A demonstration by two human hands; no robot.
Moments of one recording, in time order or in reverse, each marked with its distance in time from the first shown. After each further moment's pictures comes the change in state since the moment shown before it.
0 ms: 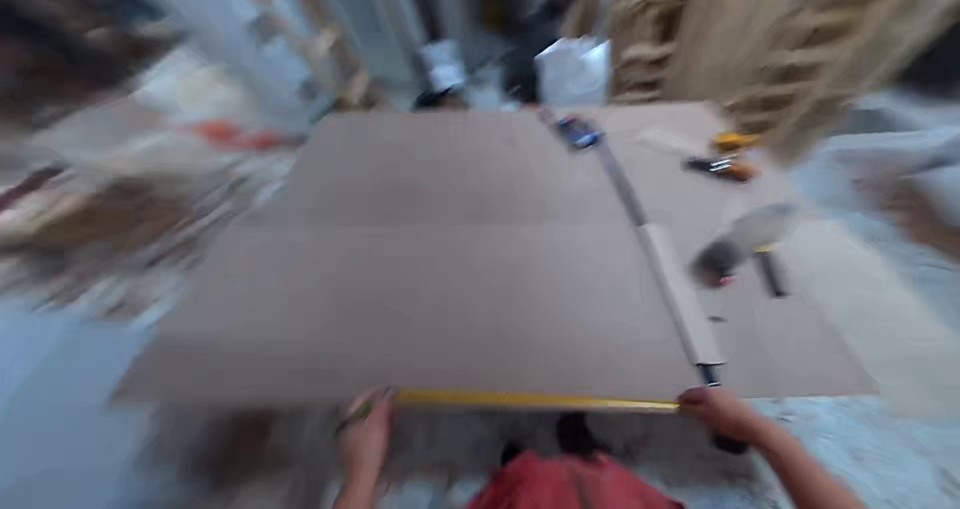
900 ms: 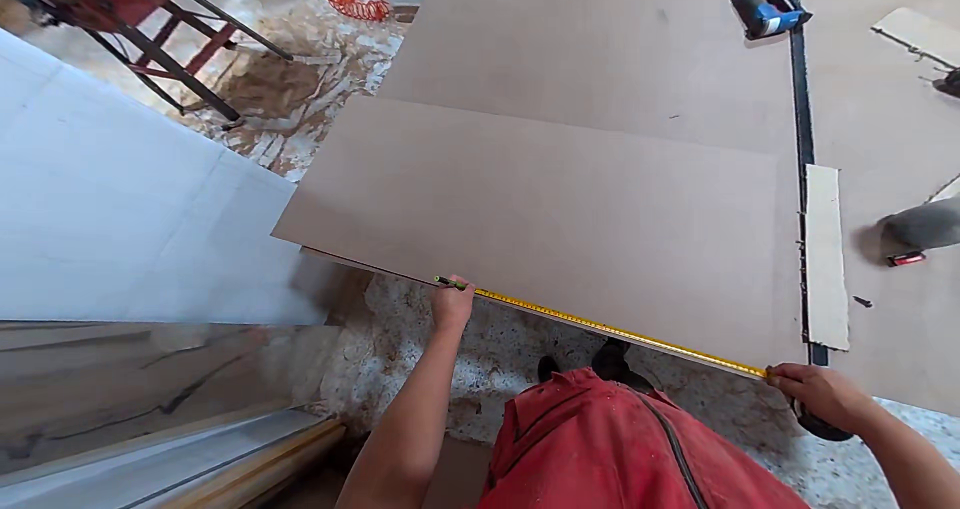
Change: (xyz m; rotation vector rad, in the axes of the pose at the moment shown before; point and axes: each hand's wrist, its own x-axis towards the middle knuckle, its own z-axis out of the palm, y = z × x) left_hand 0.042 -0.029 0.003 0.529 -0.091 -0.187; right_hand 0.007 -0.006 0.006 0.014 -0.016 0.081
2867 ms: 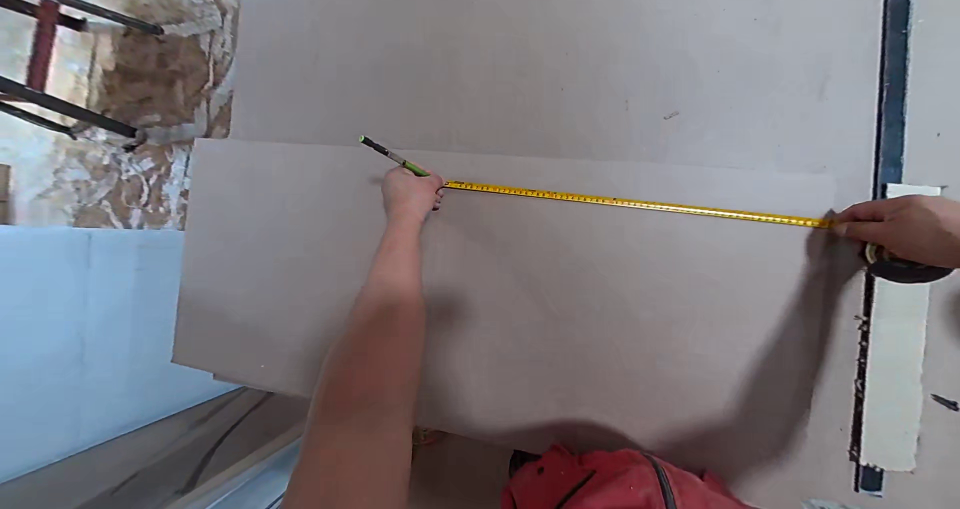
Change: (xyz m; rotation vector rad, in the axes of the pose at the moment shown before) left_hand 0.294 0.324 0.037 -0.206 -0.099 0.050; right_hand 0.259 -0.050 -0.322 -0.055 0.129 -0.018
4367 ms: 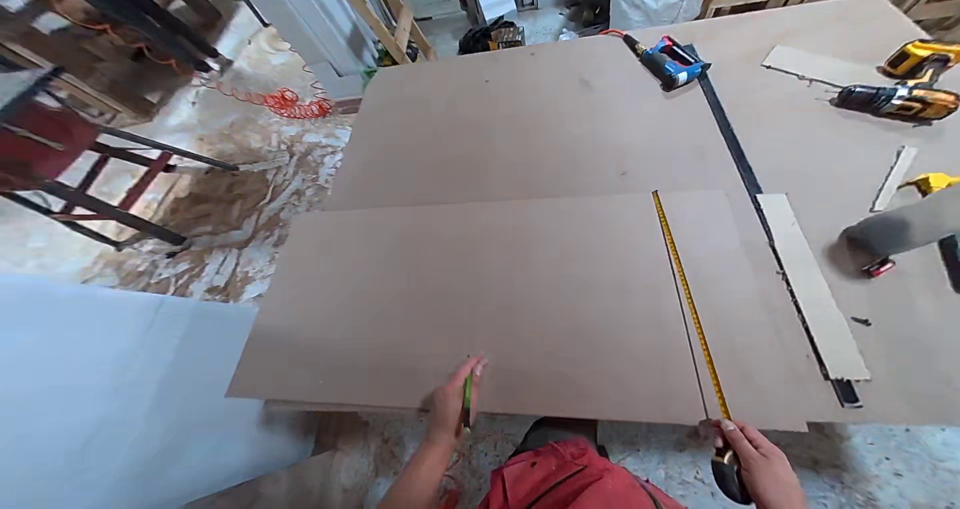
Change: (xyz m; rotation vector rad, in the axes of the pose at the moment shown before) left_hand -0.271 -0.267 -0.095 0.135 -0.199 0.631; right_hand -0.333 -0.153 0.382 1.192 0.406 0.200
